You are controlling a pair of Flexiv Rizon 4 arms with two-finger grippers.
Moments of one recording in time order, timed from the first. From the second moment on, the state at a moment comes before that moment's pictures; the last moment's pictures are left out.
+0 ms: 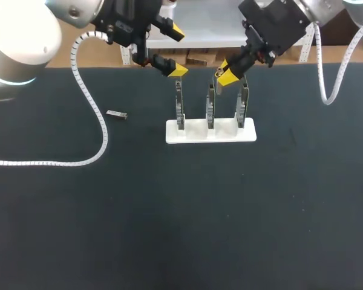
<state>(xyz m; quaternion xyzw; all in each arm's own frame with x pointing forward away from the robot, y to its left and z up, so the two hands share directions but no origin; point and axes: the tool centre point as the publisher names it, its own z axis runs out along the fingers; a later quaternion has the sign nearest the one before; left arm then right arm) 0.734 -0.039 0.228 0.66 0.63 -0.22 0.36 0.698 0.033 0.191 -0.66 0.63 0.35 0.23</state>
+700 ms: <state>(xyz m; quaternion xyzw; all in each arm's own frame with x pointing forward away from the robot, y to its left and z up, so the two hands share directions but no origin) 0.734 -0.039 0.228 0.66 0.63 -0.22 0.36 0.700 0.032 0.191 -0.66 0.63 0.34 0.22</state>
